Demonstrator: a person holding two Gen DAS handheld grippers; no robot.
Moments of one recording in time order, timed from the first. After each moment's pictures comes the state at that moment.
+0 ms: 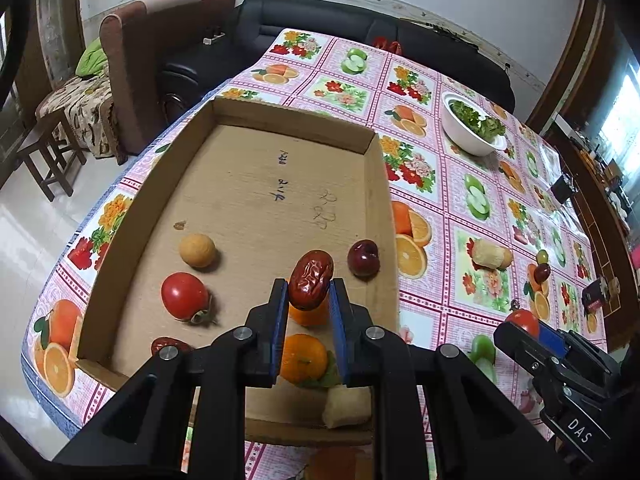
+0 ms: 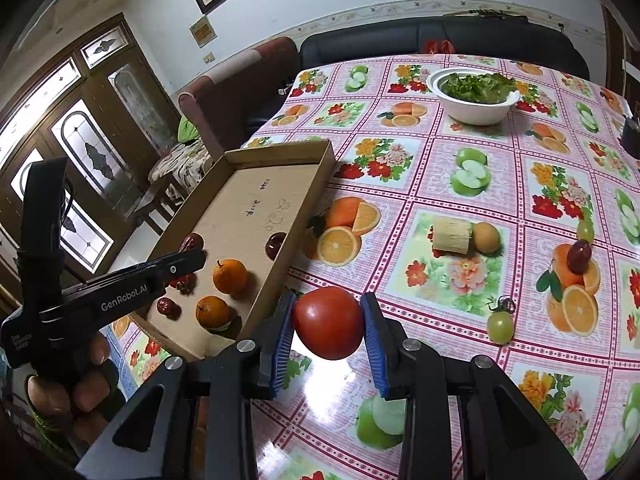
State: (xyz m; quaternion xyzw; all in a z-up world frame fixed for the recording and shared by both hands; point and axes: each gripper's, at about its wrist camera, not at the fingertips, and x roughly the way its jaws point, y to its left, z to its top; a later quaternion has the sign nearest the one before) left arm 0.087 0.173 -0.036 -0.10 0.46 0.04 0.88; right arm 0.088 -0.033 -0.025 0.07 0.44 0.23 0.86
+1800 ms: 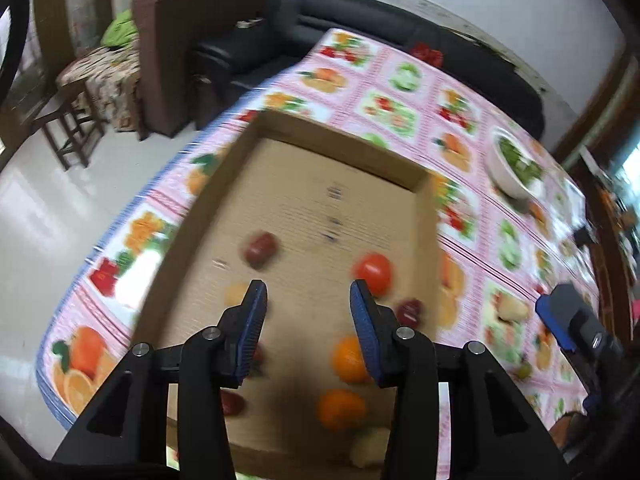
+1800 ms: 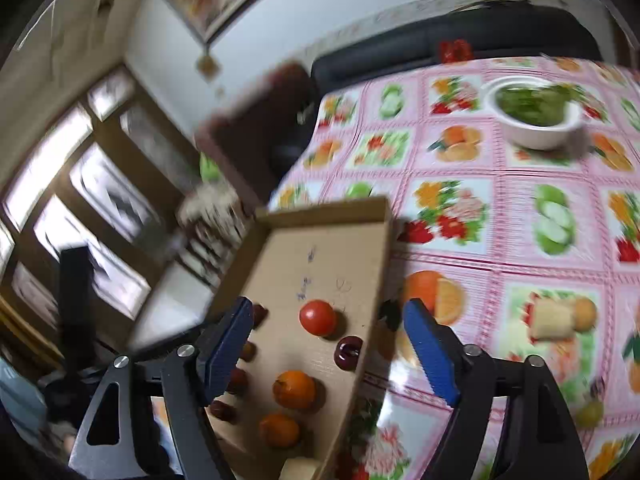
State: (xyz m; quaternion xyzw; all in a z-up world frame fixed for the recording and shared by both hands) left arm 0.122 0.208 -0.025 -0.14 0.48 0.07 0.86; right arm 0.145 -0.011 -0.008 0.20 0.39 0.26 0.86
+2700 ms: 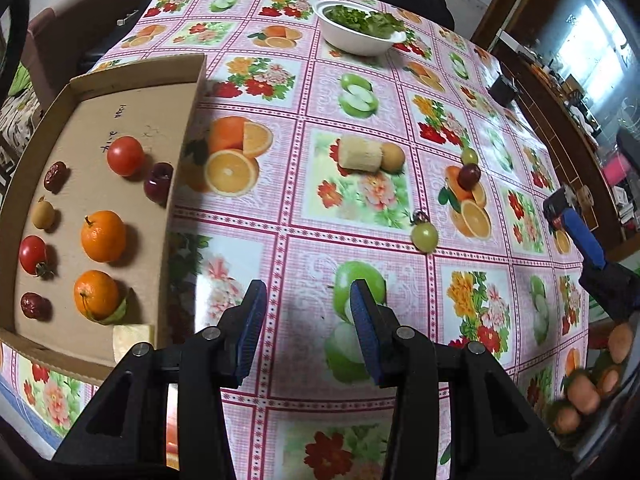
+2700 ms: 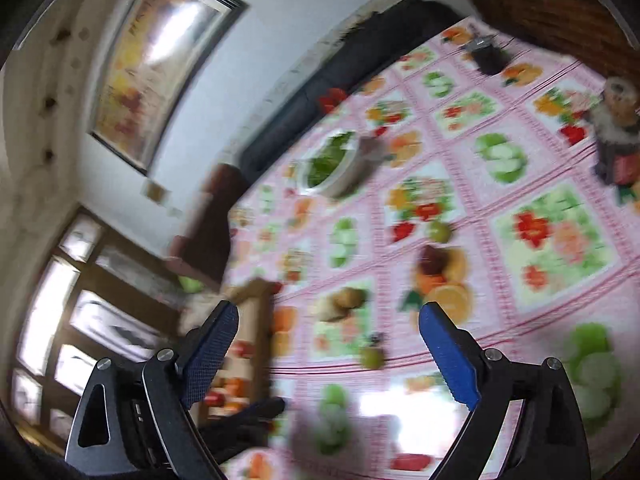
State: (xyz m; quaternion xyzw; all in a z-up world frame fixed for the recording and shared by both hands) left arm 0.080 0.035 -0.055 -0.05 0.54 -0.08 0.83; right arm 0.074 -0.240 -0.015 0.41 0.34 0.15 0.83
